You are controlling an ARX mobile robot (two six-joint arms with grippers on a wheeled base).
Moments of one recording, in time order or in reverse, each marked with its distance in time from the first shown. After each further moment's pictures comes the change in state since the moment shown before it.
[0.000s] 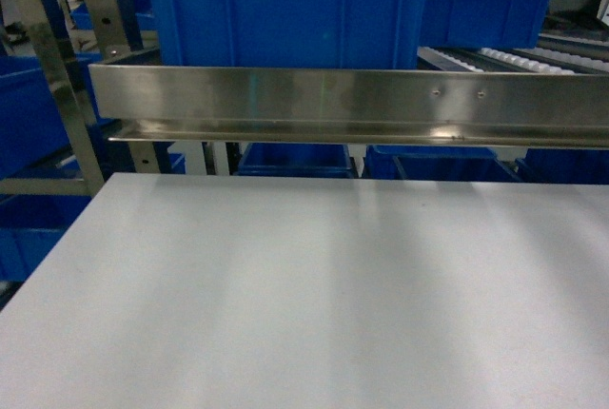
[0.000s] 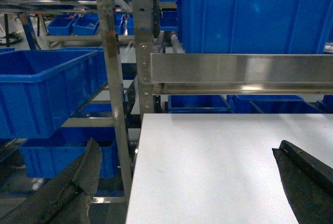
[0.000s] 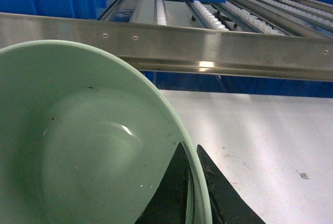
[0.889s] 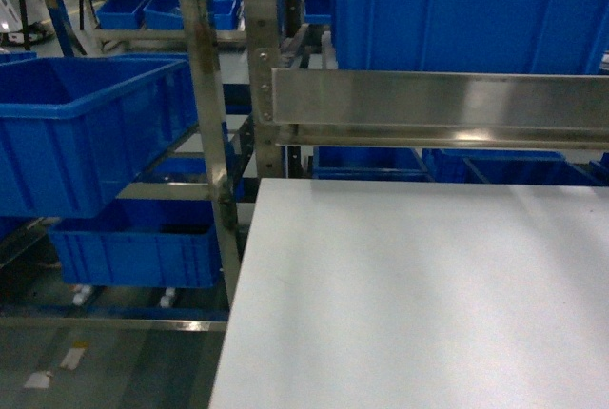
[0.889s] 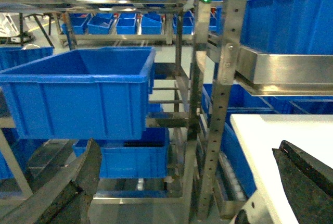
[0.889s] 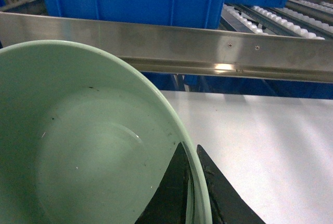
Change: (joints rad) left arm 0.000 0.000 0.000 -0.003 0.000 0.000; right arm 0.000 0.001 0.000 0.000 -0.001 0.000
